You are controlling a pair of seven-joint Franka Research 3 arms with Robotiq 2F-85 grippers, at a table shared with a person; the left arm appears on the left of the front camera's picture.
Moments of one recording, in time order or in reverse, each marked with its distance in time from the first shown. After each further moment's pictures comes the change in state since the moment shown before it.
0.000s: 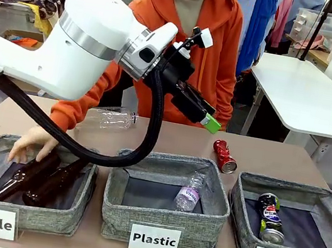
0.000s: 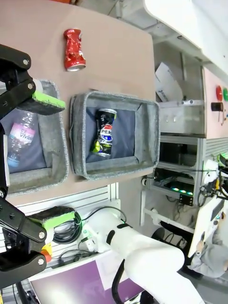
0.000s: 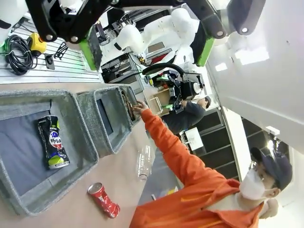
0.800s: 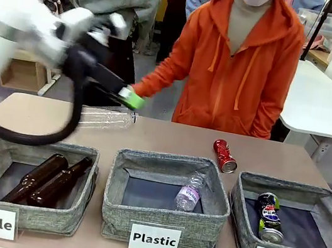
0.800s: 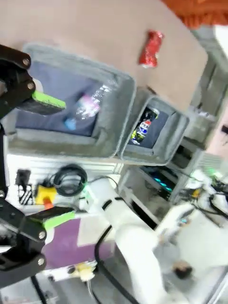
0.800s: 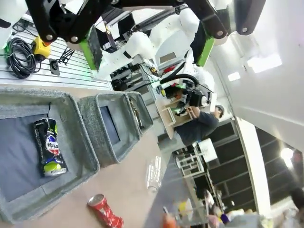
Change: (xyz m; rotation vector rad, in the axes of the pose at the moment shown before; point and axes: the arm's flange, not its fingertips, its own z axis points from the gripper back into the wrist) left arm -0.102 -0.008 0.147 -0.025 -0.095 0.465; right arm 0.000 0.016 -0.059 -0.084 0.080 0.026
